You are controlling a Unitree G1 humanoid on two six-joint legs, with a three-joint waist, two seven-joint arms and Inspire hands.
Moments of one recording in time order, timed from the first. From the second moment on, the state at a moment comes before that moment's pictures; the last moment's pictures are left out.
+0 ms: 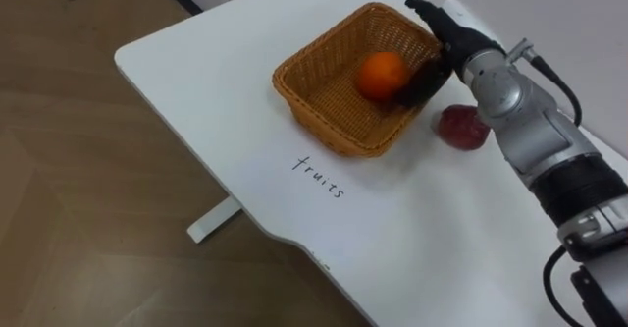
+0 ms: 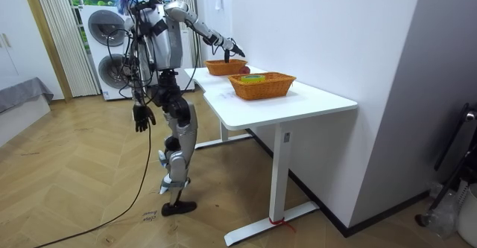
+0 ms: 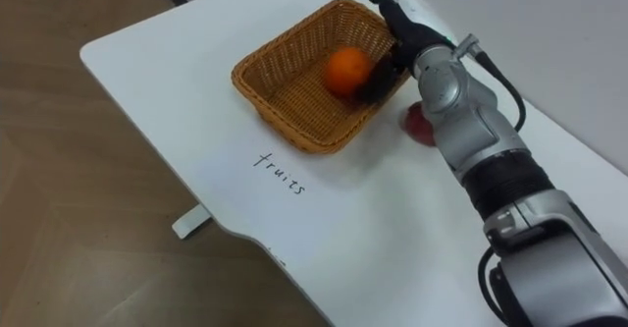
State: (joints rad) left arm 0.28 0.29 0.09 0.91 0.08 0.19 0.04; right arm -0.78 -0.45 0.41 0.64 -0.28 0.21 0.02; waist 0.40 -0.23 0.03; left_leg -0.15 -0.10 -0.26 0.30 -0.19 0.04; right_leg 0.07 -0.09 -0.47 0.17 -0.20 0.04
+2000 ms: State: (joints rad) left arm 0.29 0.25 0.15 0.94 0.09 0.21 -0.01; right arm -0.57 -0.52 0.25 0.38 -0.32 0.24 0.14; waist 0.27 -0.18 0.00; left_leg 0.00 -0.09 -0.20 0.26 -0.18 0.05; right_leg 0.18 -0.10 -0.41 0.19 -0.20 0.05
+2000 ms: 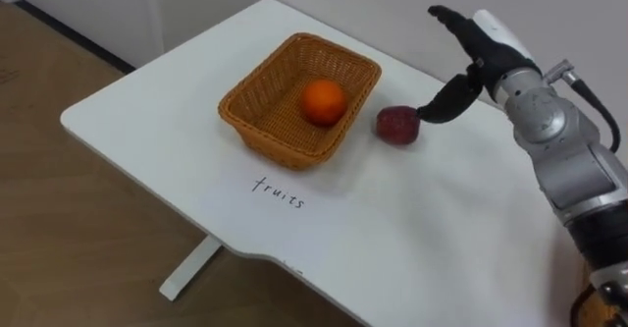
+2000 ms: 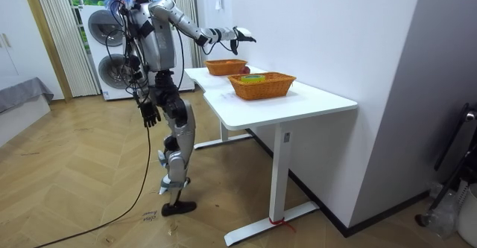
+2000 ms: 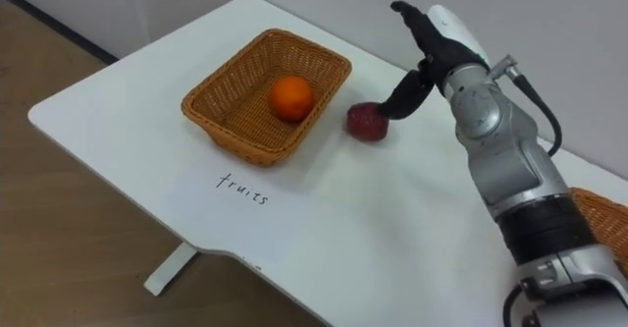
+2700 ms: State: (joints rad) left arm 0.32 0.27 0.14 0.92 0.09 0.24 -0.03; right arm -0.56 -0.52 0.29 0.53 -0.32 0.28 0.24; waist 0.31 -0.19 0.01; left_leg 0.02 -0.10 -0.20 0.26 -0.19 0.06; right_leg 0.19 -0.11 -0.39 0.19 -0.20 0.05
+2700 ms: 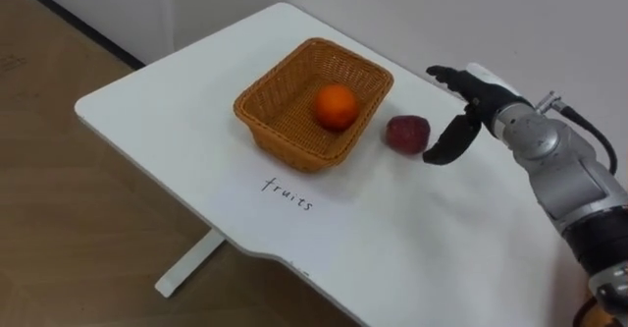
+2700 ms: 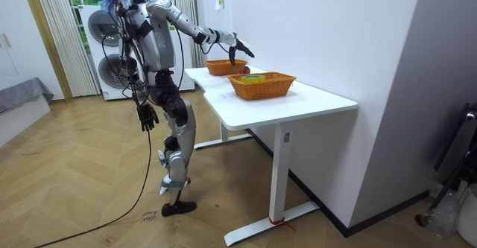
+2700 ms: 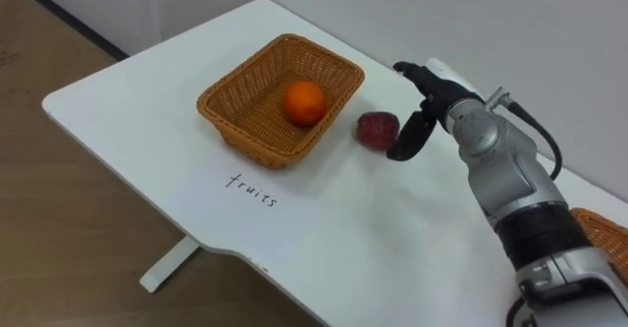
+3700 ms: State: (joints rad) left arm 0.34 0.27 0.14 0.94 0.09 0.25 0.00; right arm -0.56 -0.51 0.29 0.58 -0.32 0.28 0.24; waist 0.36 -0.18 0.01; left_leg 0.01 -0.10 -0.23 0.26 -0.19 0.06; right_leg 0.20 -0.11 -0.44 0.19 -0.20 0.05
